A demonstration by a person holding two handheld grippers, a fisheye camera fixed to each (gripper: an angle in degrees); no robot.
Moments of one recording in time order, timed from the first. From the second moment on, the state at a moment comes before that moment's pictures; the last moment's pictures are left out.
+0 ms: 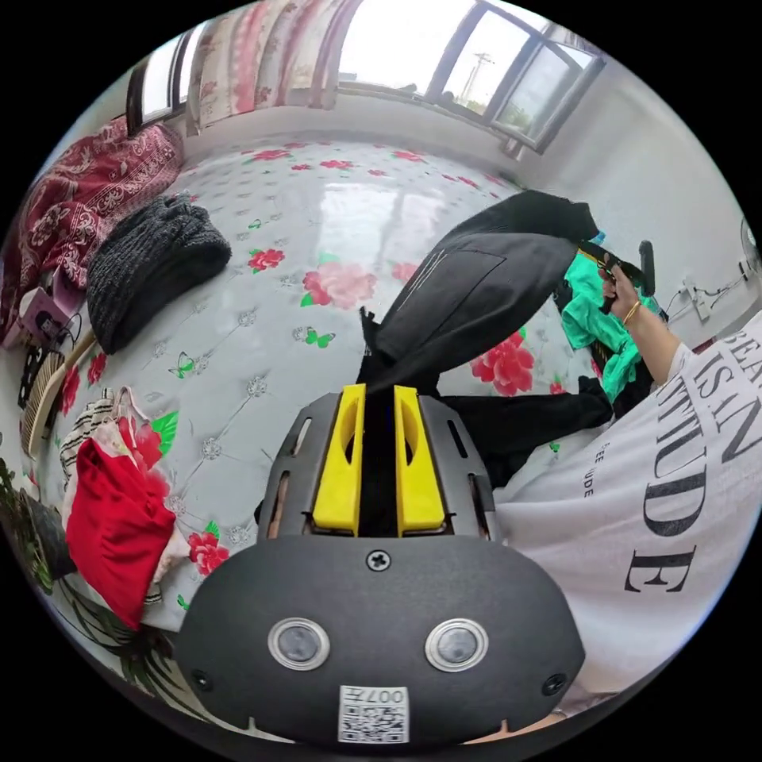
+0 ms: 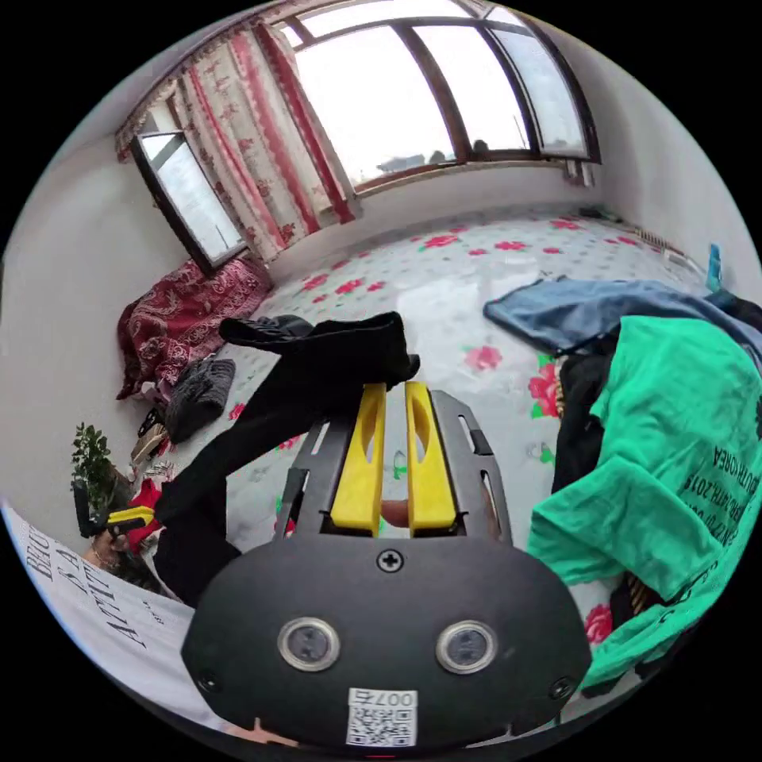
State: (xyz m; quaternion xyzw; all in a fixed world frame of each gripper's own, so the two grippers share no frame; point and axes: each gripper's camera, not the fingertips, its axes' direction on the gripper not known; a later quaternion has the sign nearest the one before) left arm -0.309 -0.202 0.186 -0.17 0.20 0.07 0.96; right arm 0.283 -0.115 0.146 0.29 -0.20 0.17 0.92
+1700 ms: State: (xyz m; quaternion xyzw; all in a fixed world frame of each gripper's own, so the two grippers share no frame) left arm -0.294 -0.179 0.268 -0.27 0.13 0.03 0.95; right arm -0.080 -0.225 0.294 0.05 -0.07 -0.26 0.96
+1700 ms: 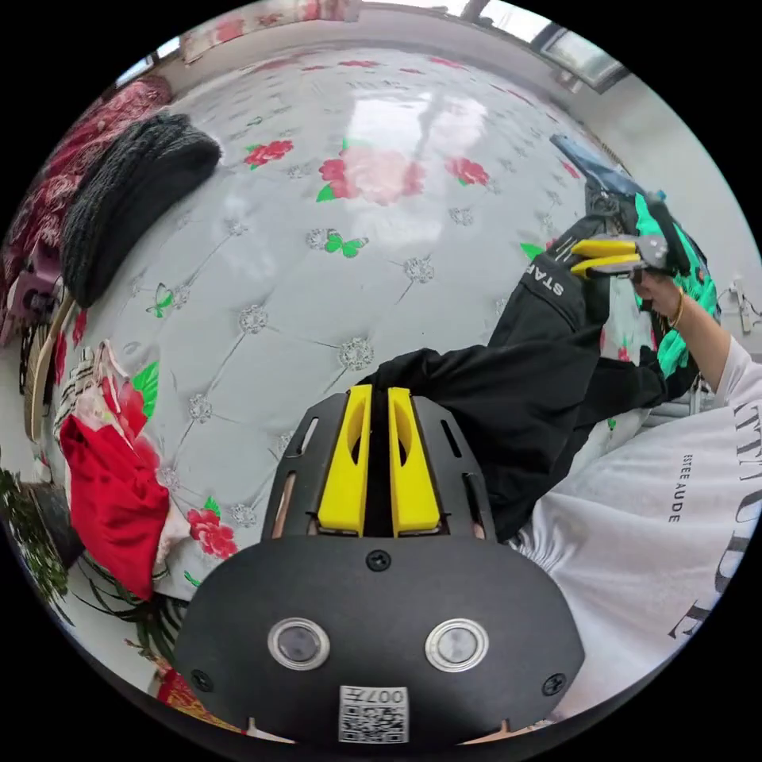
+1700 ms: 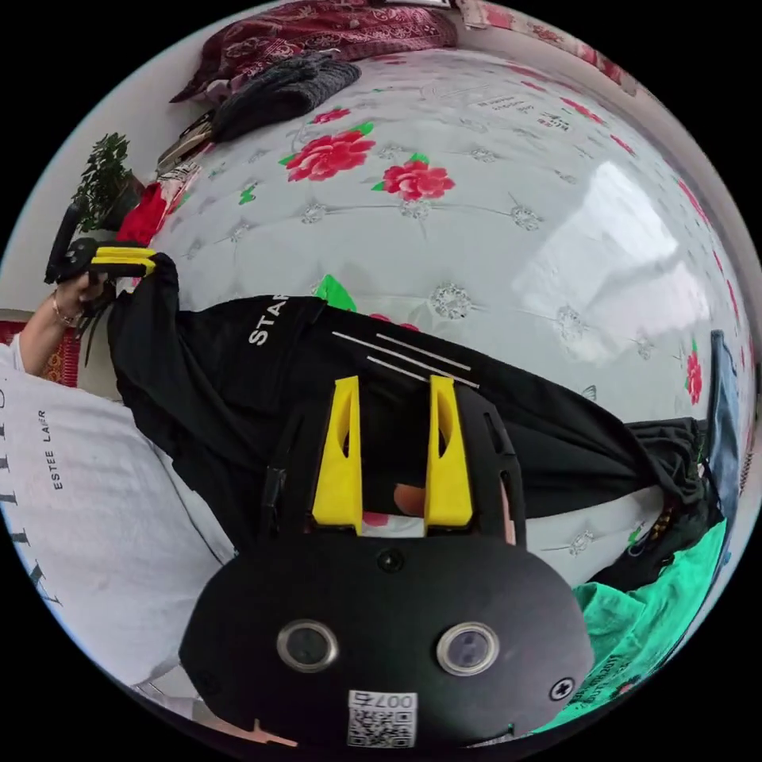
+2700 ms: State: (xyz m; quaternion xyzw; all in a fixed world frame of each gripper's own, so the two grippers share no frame) left arm -0.325 -0.015 0.217 -0.20 0.07 -0.23 0.95; right arm 0.001 -0.018 0.240 0.07 -0.13 -0.04 0.99
